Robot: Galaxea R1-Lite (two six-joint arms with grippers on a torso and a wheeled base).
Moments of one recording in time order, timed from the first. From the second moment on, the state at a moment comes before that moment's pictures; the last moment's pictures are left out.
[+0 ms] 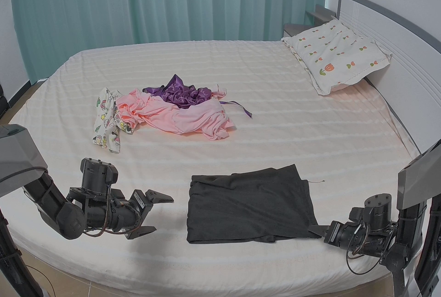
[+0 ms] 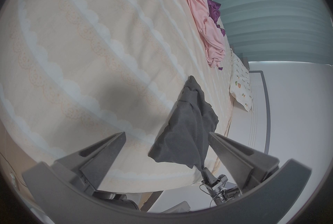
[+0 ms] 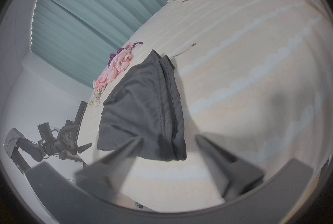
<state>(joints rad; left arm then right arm) -0.26 1.96 -0.50 -0.71 -0.41 -1.11 0.36 2.19 -0.02 -1.55 0.11 0.73</state>
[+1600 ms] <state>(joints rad) -0.27 1.96 -0.49 -0.71 -0.41 -1.11 0.28 2.39 -1.00 -0.98 0.13 0.67</state>
